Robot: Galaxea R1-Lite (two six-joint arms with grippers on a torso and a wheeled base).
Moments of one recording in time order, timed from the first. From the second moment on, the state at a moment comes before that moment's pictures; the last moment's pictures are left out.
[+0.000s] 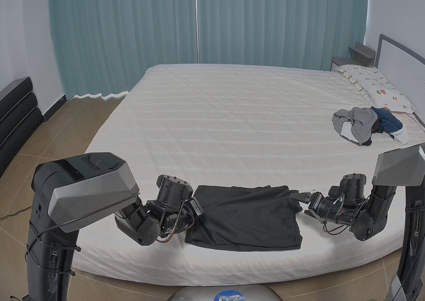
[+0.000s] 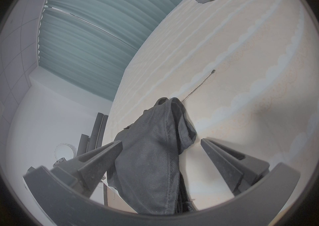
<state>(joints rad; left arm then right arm) -0.52 2.41 -0.98 -0.74 0.08 -0.90 0.14 2.36 -0.53 -1.30 0.37 0.79</state>
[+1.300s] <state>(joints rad) -0.51 2.52 -1.17 -0.81 0.16 -0.89 0.13 2.36 -0.56 -1.30 0.36 0.80</state>
